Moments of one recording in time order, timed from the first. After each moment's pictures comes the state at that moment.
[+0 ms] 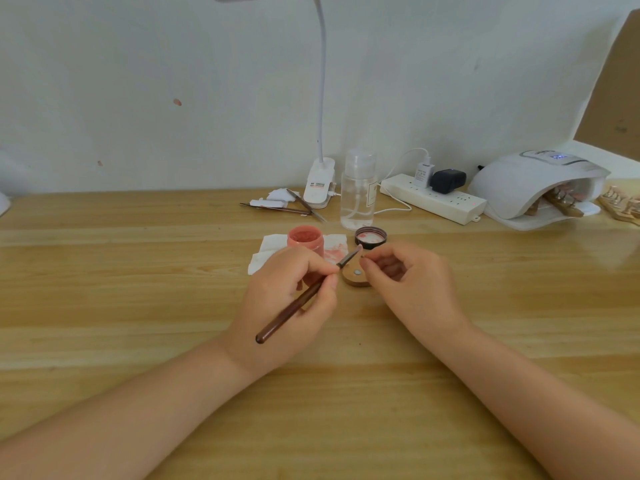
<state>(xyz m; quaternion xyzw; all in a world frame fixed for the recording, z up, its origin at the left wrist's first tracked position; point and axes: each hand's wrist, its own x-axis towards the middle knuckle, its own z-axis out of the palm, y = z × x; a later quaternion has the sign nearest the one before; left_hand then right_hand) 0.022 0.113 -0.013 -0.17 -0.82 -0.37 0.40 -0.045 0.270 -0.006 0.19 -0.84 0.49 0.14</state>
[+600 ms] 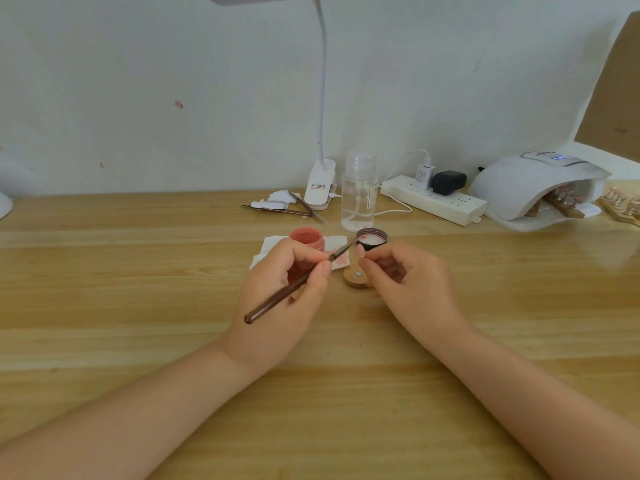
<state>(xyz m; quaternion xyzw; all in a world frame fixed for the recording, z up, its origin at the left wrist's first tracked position) 0.025 0.115 -0.008 -0.12 -0.79 -0.48 0.37 -0.046 0.270 -0.008 0.20 -0.83 0.51 0.12</state>
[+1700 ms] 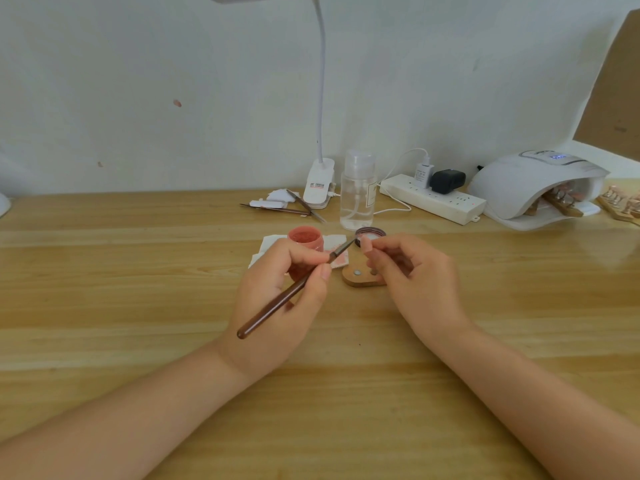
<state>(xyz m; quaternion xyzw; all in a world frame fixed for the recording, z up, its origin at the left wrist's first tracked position) 0.027 0.115 -0.007 -0.17 -0.78 -0.46 0.39 -0.053 0.273 -0.014 0.25 -0.75 0.59 0.17</state>
